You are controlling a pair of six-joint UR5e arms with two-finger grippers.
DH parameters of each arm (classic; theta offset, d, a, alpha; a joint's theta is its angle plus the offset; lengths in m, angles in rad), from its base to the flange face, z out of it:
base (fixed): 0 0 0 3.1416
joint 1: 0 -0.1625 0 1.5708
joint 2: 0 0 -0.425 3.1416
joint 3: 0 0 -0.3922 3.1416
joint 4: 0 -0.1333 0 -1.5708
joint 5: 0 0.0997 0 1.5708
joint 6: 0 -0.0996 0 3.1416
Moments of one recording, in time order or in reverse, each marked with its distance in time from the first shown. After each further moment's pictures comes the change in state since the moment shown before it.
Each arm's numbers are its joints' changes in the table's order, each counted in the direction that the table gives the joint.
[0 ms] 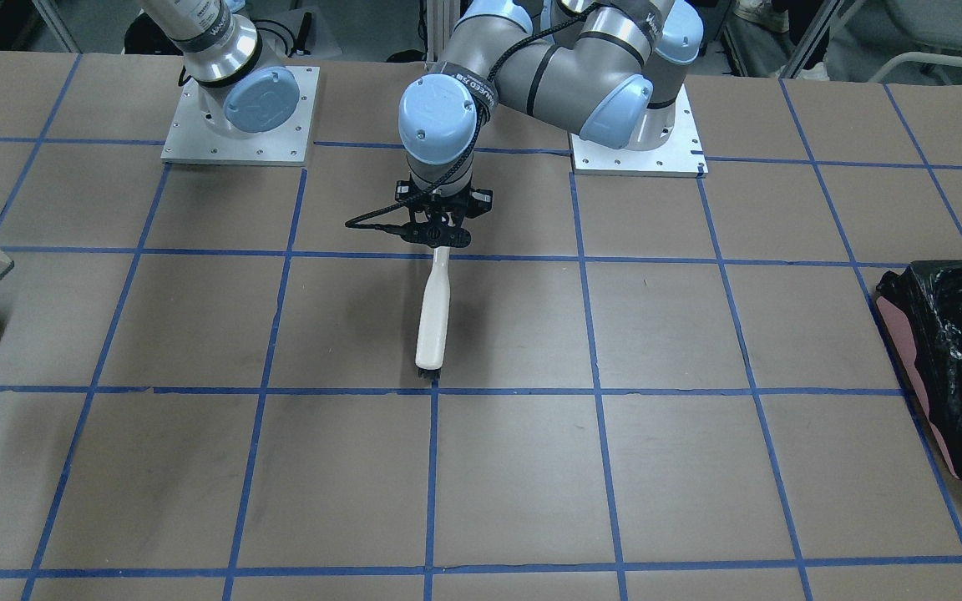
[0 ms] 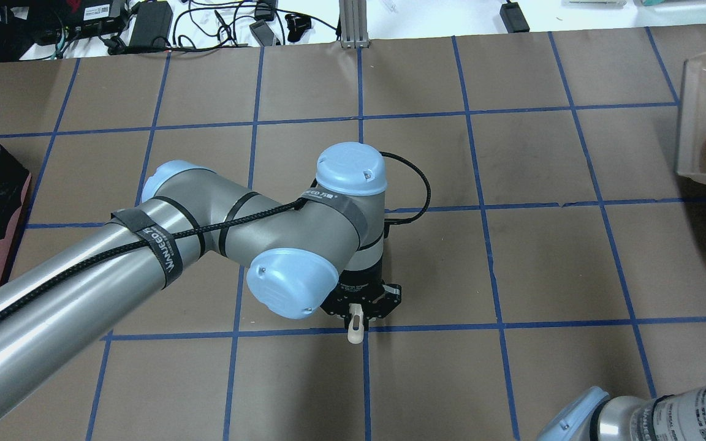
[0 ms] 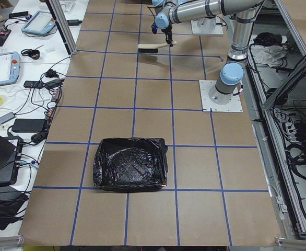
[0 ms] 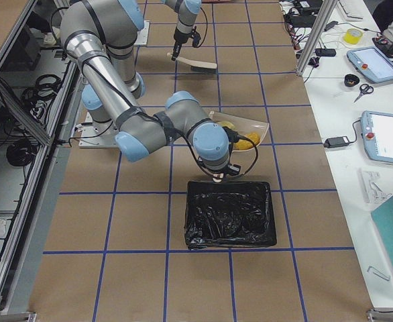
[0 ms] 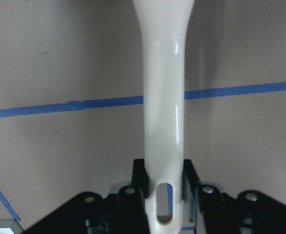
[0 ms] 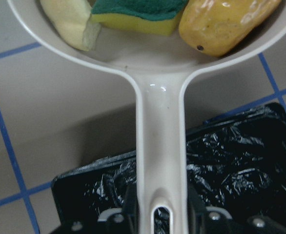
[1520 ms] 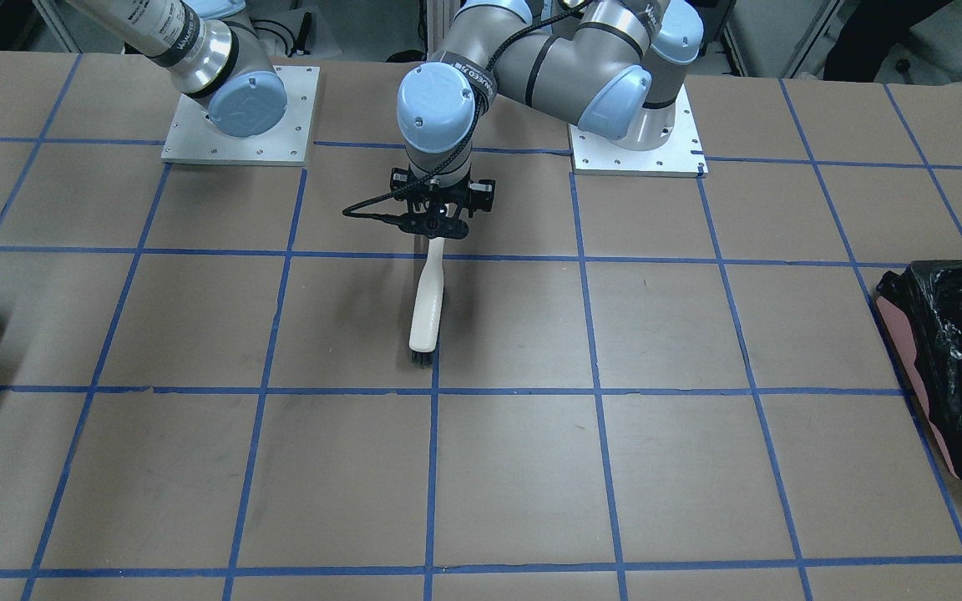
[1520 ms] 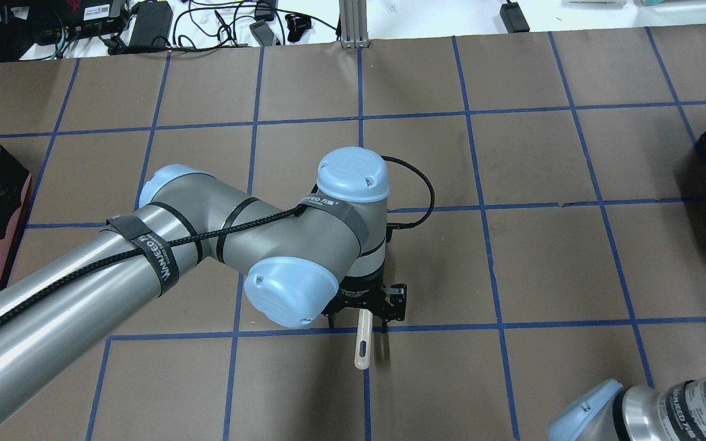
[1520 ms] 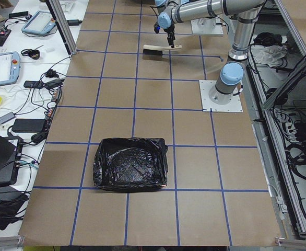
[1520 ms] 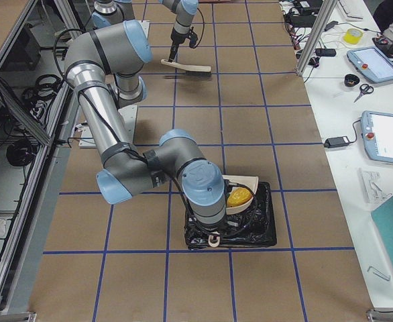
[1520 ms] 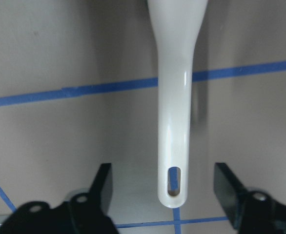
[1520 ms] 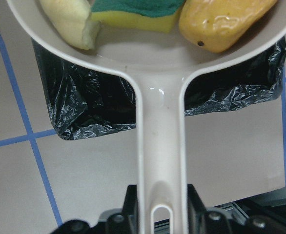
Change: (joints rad) left arm 0.004 -0.026 0.026 0.010 0.001 -0.007; right arm 0.105 -0.201 -0.303 0.137 -0.141 0.221
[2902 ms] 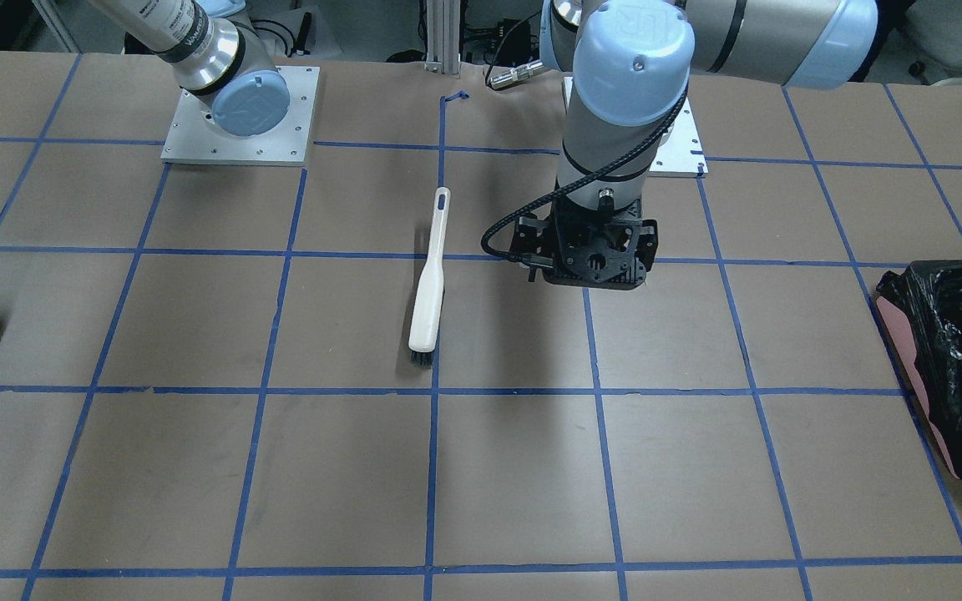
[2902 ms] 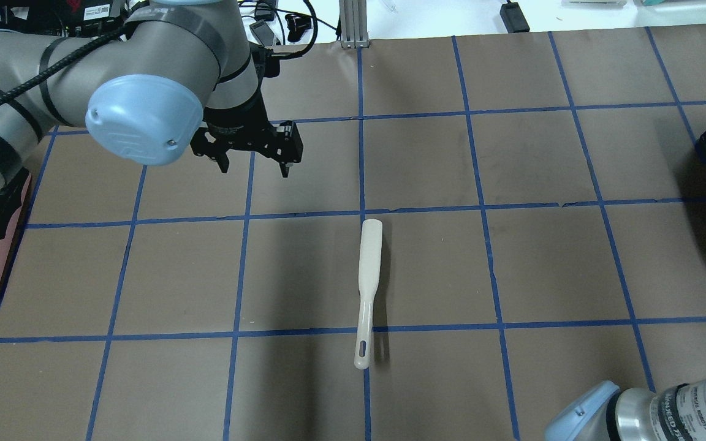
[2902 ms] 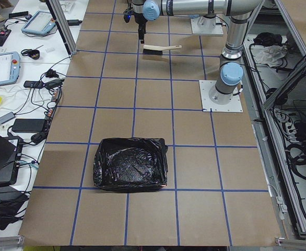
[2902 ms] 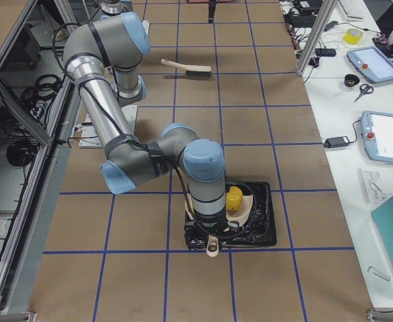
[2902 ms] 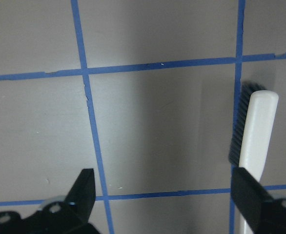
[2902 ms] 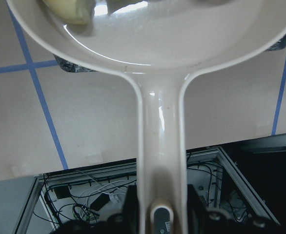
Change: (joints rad) left arm -0.337 -0.050 0.261 0.054 0.200 -0.313; right arm -0.031 0.072 0.153 0.328 -0.184 0.060
